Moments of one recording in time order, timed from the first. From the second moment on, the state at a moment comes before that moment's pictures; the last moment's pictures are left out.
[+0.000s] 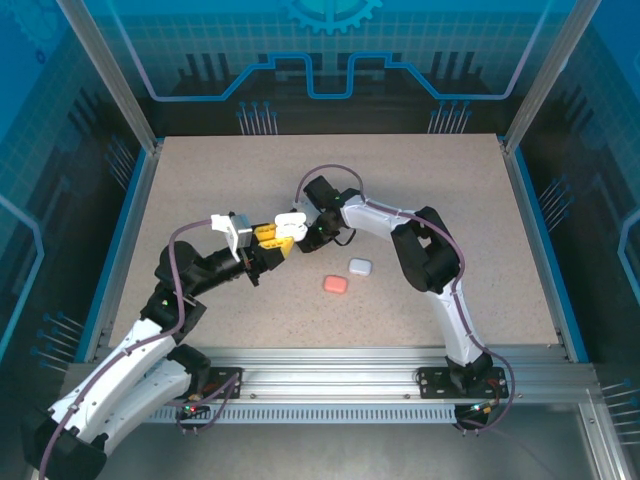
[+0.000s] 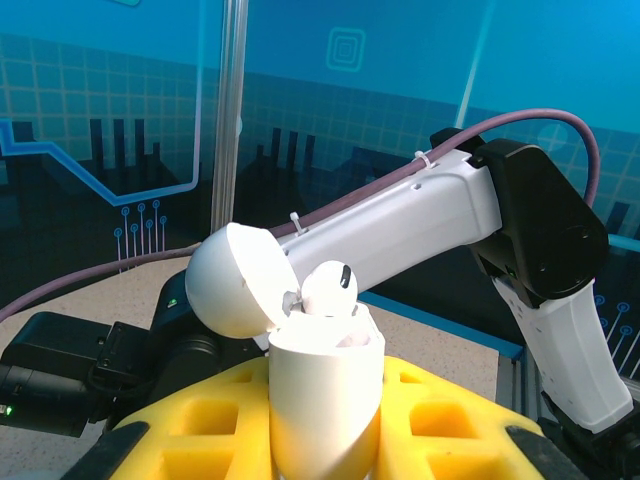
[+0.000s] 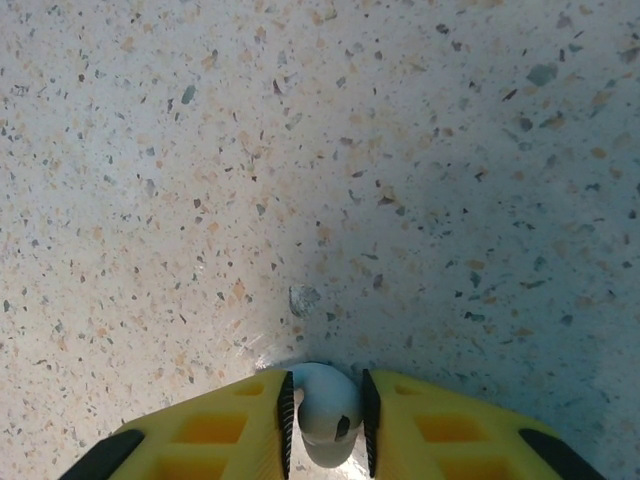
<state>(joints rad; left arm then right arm) -0.45 0.70 0.55 0.29 0.58 -0.22 0.66 2.27 1.73 -0.65 -0.34 0.03</state>
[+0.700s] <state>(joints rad) -0.45 0.69 0.54 0.28 0.57 -0.22 0.67 2.17 1.61 -0.63 -0.33 0.03</state>
